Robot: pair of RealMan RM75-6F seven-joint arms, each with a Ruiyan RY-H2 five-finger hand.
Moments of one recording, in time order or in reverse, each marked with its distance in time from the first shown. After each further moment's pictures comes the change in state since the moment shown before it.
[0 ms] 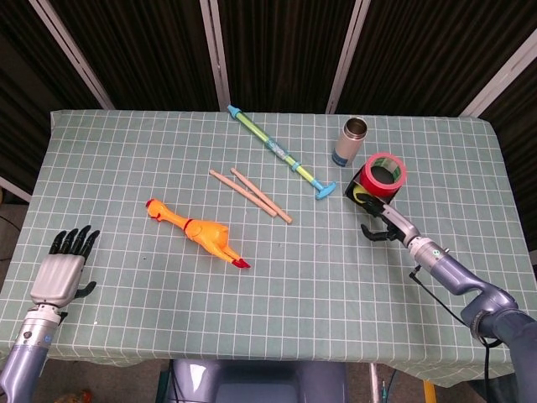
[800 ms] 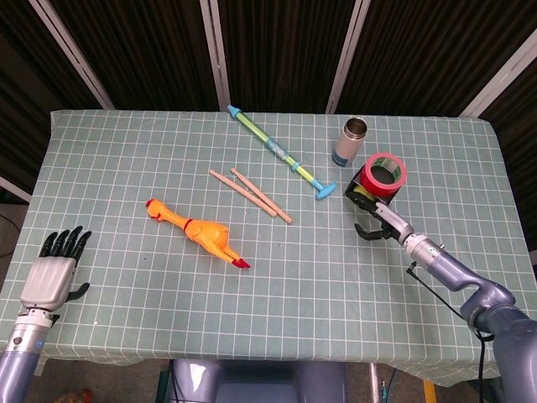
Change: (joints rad) left arm 0.023 0.026 0.022 -0.011 0.039 0.046 -0.045; right arm 0.009 -0.045 -0.048 0.099 -0.031 0.120 0.052
